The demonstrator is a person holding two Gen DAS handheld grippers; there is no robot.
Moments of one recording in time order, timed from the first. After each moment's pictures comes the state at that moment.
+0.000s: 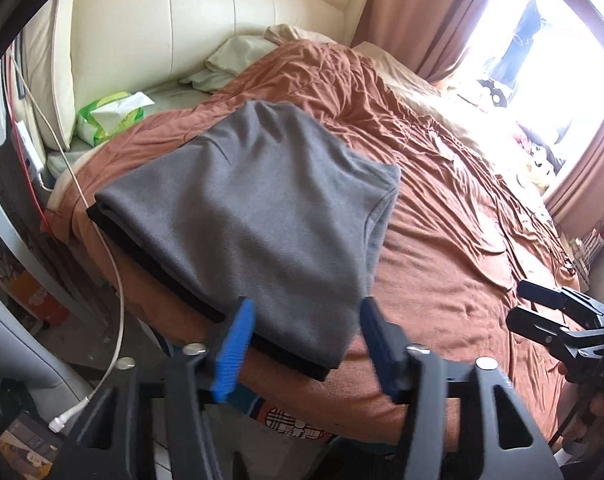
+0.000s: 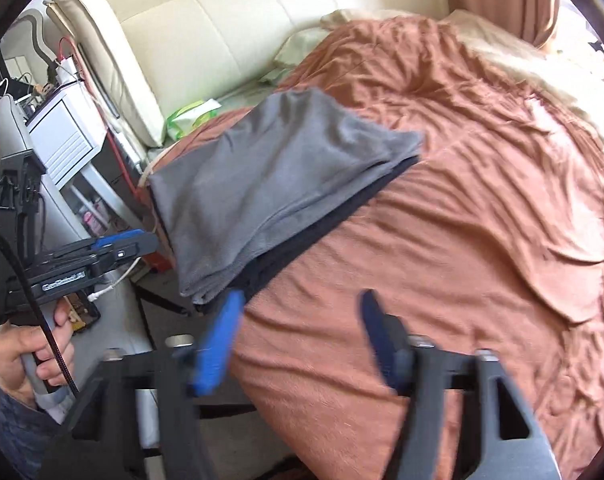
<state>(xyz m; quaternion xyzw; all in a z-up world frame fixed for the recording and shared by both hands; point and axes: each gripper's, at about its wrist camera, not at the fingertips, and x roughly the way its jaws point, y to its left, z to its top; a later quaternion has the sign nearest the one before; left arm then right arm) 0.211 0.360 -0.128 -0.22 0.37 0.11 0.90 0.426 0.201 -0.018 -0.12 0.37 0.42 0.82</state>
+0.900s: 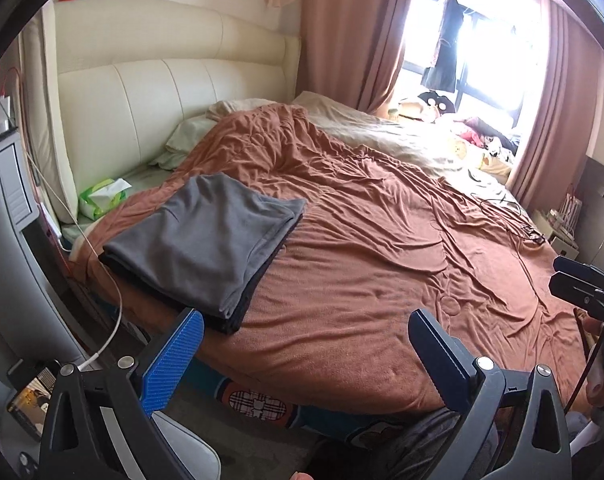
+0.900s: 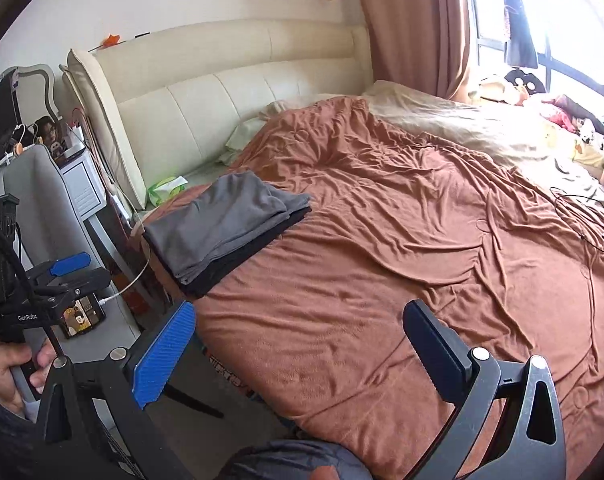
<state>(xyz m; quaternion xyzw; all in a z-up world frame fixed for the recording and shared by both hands) 0.117 0.203 -0.036 -0.12 0.29 0.09 0.94 0.287 -0.029 0.043 -0.05 0.26 0.36 0.89</state>
